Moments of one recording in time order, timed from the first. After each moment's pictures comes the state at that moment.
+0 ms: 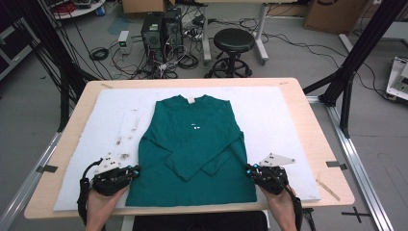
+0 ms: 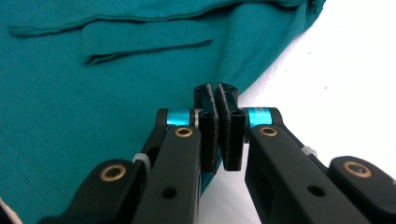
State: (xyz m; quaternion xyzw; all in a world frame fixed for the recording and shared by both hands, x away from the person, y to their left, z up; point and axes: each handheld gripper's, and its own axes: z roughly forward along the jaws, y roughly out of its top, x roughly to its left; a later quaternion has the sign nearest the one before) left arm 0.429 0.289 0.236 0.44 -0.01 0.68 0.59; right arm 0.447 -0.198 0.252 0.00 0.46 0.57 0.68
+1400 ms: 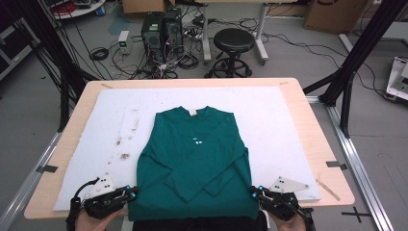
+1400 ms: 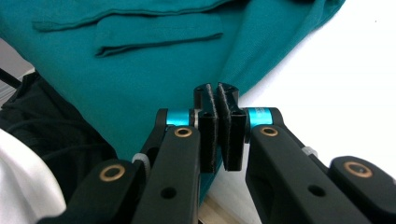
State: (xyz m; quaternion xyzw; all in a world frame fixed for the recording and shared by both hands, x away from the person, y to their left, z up) left arm 0.434 0.295 0.190 0.49 -0.05 0.68 0.55; right arm 0.460 -0.215 0.194 -0.03 0.49 0.58 0.65
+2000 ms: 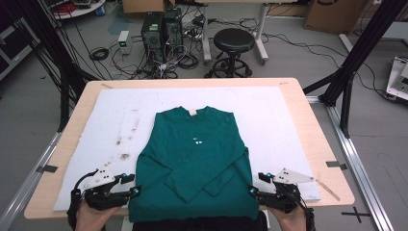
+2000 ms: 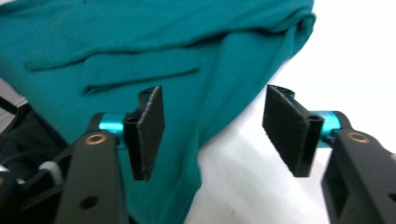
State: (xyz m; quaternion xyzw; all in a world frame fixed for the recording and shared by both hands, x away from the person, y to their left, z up) left arm 0.421 0.296 0.210 0.48 -0.06 0.67 0.57; right arm 0.449 -0.221 0.212 -0.04 0.47 0.61 0.64
